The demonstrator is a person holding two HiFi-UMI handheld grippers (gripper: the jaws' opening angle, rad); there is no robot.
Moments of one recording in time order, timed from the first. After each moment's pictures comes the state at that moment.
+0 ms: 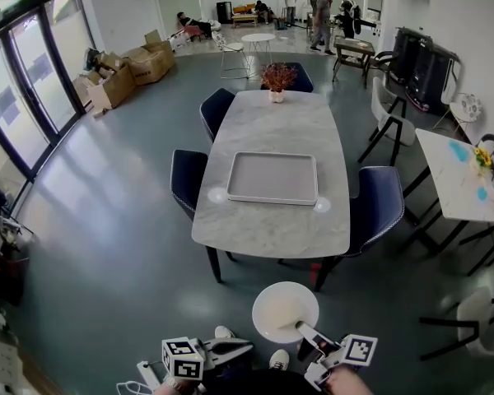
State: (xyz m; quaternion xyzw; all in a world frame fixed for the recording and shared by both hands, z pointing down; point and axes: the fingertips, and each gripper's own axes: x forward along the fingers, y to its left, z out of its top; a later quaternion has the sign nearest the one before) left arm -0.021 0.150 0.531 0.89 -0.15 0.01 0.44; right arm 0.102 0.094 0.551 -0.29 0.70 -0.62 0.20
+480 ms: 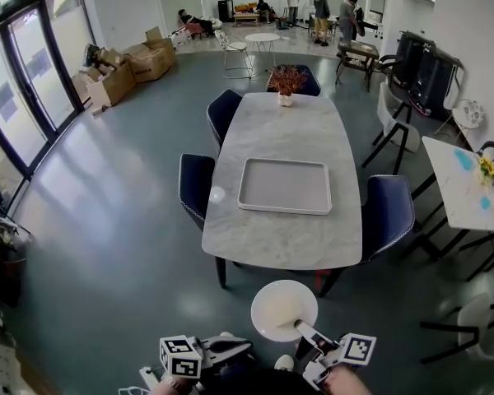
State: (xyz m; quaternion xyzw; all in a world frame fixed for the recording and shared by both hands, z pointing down) left arm -0.078 0.103 0.525 0.89 -0.14 0.00 0.44; right arm 0.048 0.049 0.546 -0.30 0.70 -0.62 0.19
